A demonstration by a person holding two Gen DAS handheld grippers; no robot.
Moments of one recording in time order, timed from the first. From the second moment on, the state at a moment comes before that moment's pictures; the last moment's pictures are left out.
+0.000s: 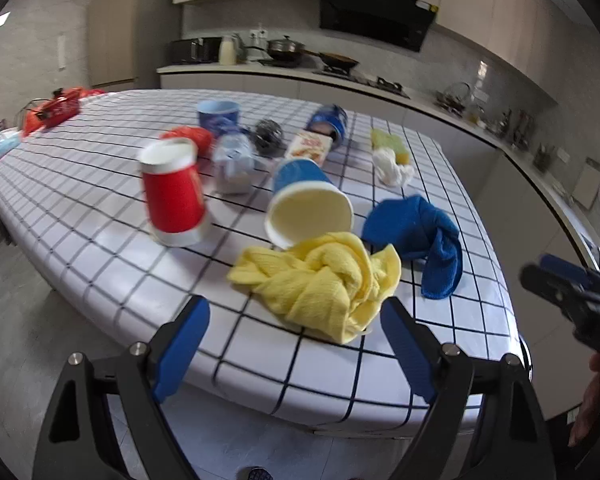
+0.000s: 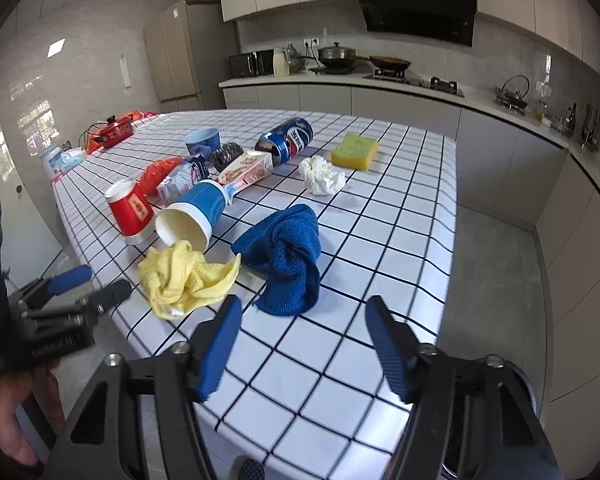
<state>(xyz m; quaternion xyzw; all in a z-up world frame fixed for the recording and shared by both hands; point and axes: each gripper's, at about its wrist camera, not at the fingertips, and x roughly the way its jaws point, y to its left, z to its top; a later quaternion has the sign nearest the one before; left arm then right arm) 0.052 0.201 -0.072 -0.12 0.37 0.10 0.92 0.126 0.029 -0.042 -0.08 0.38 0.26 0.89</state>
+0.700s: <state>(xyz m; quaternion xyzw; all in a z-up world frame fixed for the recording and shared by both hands) 0.107 0.213 -0.100 -0.17 0.38 0.04 0.91 0.208 0.082 -0.111 -0.08 0.43 0.31 0.84</state>
